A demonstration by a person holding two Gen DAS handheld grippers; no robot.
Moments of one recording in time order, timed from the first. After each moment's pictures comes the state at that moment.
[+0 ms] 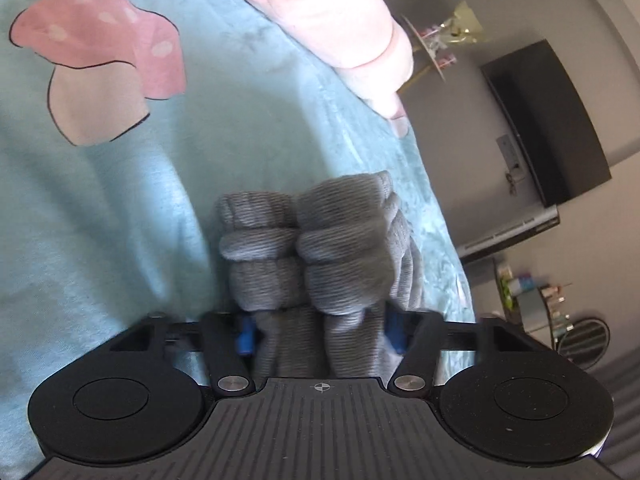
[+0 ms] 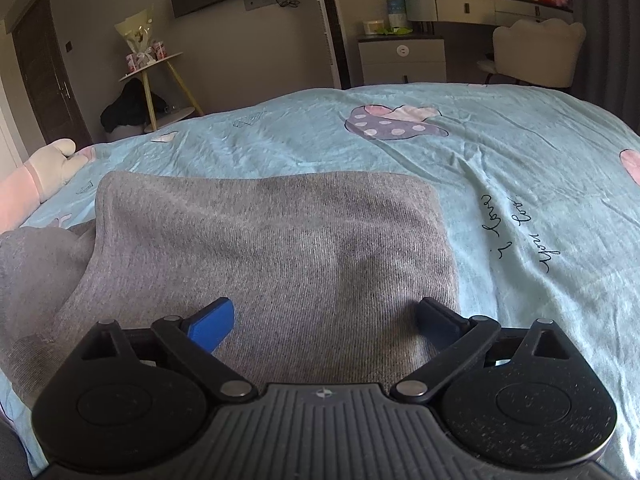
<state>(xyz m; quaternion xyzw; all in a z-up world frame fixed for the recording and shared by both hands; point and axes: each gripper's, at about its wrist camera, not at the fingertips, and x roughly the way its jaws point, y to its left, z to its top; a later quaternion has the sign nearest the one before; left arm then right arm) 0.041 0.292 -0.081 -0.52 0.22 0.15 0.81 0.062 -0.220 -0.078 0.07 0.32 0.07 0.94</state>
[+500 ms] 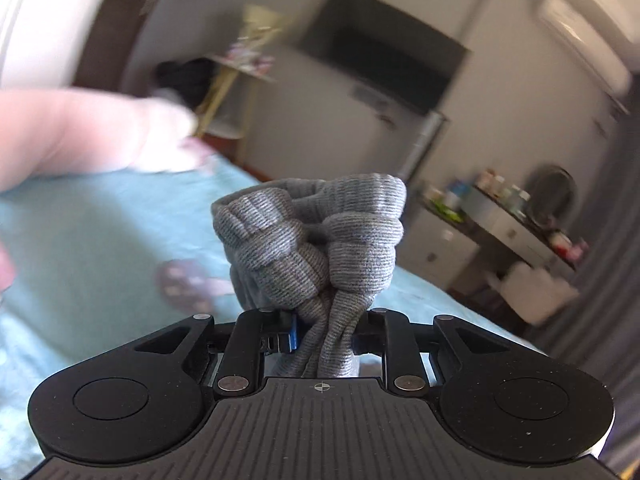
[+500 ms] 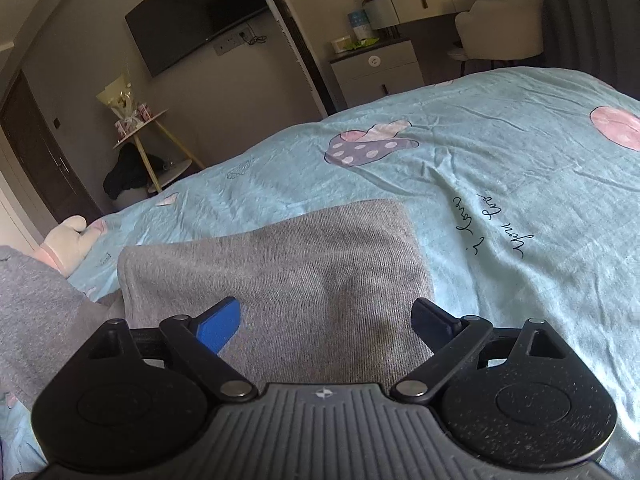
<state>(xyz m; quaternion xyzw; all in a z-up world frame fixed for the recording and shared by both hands) 0.048 0.136 0.075 -0.23 0.19 0.02 0.95 0.042 -0.256 -0.057 0.19 0.28 0.06 0.94</state>
